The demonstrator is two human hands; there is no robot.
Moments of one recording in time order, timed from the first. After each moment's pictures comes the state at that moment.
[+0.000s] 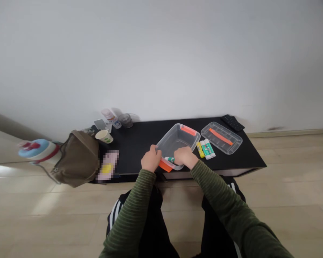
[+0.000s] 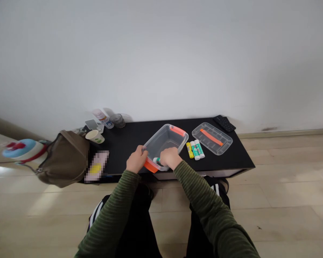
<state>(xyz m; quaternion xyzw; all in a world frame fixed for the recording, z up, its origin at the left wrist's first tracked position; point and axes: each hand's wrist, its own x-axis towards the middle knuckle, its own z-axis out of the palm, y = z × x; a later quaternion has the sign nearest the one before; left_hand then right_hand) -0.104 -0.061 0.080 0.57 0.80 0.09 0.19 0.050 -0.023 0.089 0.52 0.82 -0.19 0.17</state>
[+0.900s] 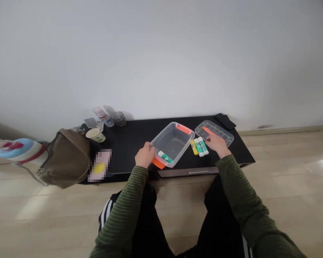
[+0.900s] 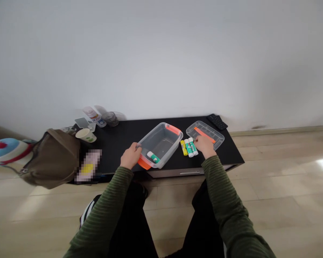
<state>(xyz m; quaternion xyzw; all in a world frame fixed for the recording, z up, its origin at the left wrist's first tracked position) -0.107 -0.048 0.072 0.56 0.80 0.08 0.20 0.243 0.010 0.056 0.74 0.65 -0.16 -0.03</state>
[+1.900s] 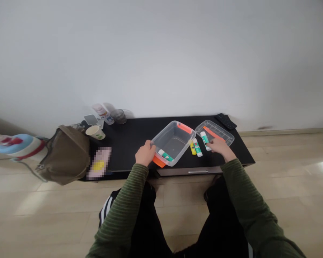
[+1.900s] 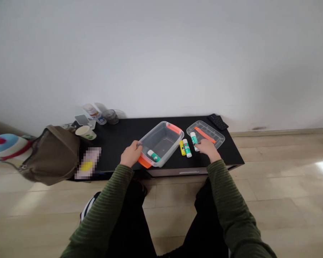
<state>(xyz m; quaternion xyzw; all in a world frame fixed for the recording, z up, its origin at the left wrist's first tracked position) -0.106 -0.048 0.077 0.57 0.79 0.07 0.20 0.258 0.005 0.045 0.73 0.61 -0.30 -0.01</state>
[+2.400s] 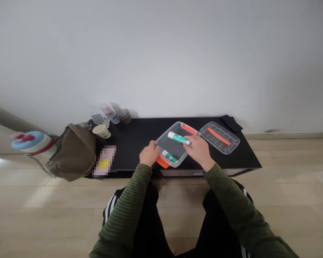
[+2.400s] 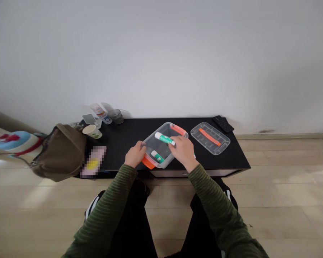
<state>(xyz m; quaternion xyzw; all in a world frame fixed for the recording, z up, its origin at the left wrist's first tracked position) -0.105 -0.049 0.079 0.57 0.79 0.07 0.19 0.130 -0.039 0.086 0.56 0.78 -0.11 -0.26</state>
